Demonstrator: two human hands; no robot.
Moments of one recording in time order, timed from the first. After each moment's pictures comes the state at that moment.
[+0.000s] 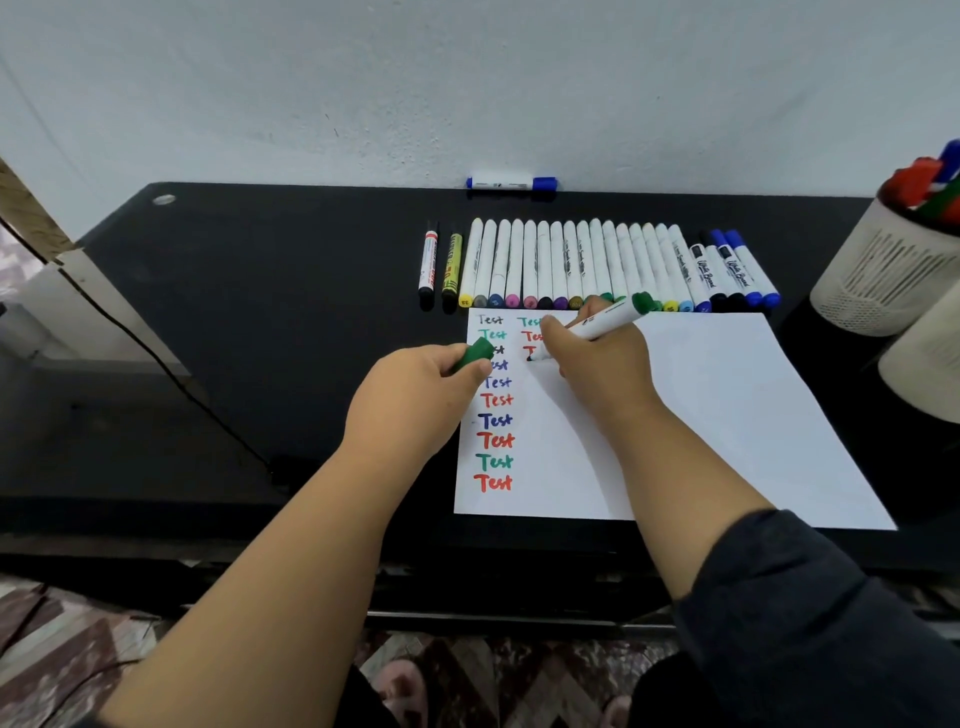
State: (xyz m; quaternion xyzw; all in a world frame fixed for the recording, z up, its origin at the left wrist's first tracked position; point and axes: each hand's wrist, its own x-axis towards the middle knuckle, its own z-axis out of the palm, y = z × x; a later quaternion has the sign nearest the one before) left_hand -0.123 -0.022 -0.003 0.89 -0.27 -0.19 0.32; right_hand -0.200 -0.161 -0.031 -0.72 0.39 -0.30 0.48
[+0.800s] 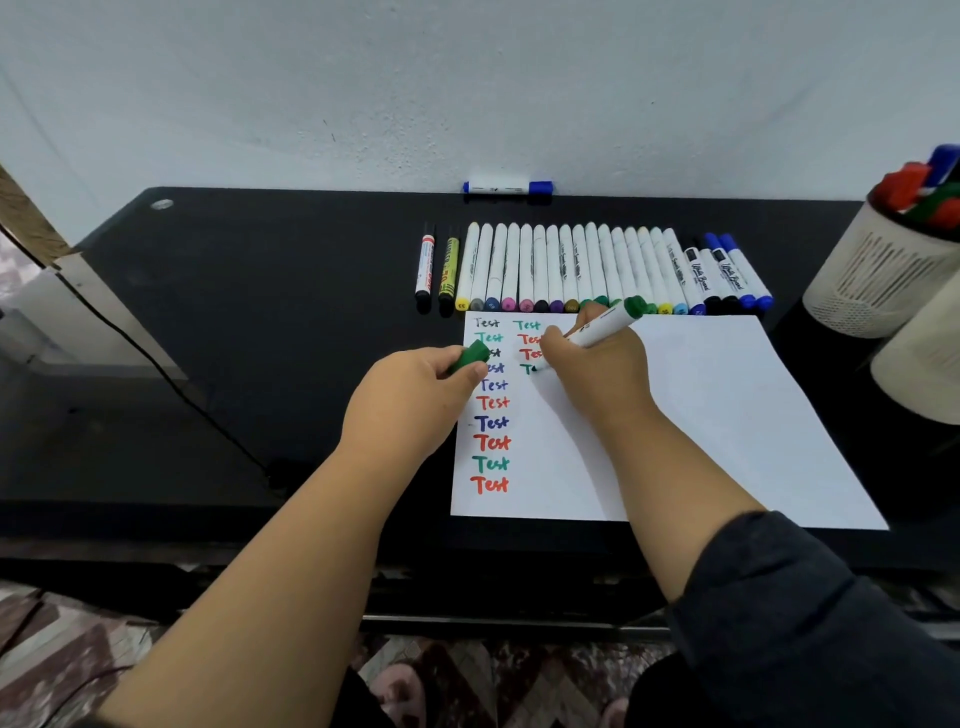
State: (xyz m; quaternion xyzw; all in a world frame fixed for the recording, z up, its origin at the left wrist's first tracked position) left_hand -0.122 -0.021 -0.005 0.88 -0.28 -0.18 0.32; right_hand -0.204 -0.158 -0.029 -0.74 0.40 -0.30 0.45
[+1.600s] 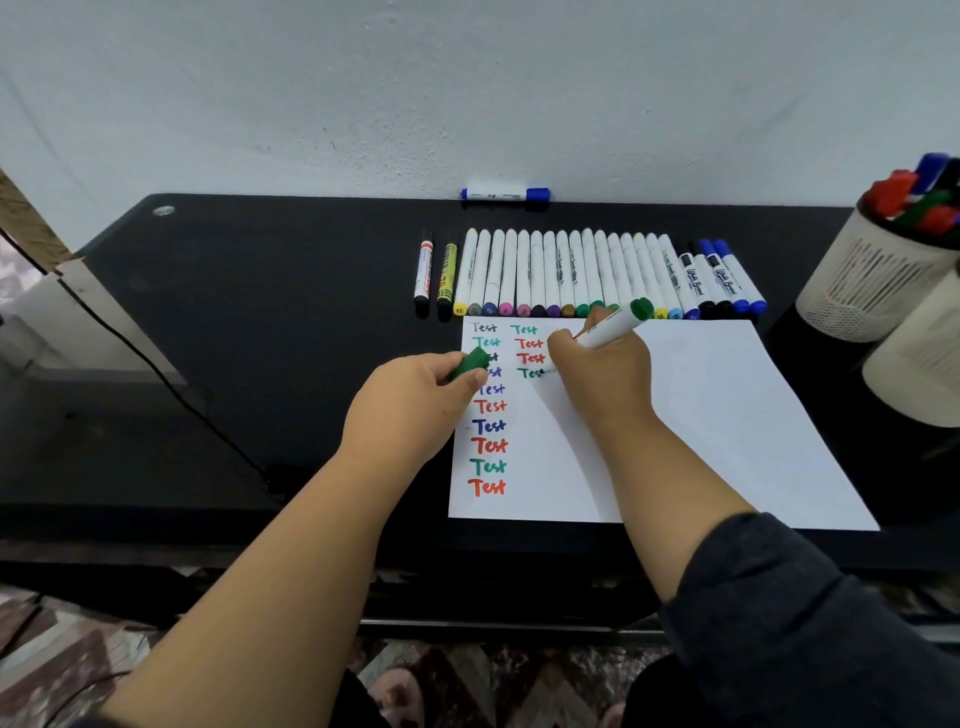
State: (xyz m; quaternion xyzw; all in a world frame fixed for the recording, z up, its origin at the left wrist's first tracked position) left_hand -0.121 -0.023 -0.008 0.88 -0.28 -0.20 0.33; right_hand -0.207 -0.155 -0.025 -0.72 0.42 -0.32 0.45
